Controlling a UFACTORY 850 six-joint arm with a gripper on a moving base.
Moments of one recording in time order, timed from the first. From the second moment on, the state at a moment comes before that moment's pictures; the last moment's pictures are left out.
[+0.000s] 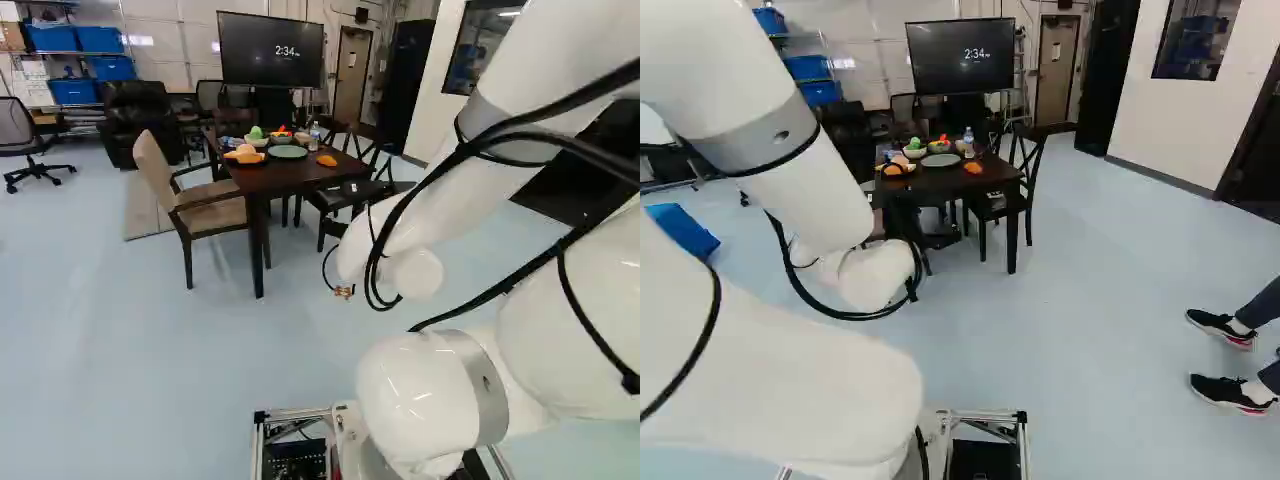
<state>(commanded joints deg) 0.0 16.0 -5.0 0.0 50.0 0.0</state>
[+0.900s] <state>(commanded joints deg) 0.0 16.0 -5.0 0.0 50.0 0.0</state>
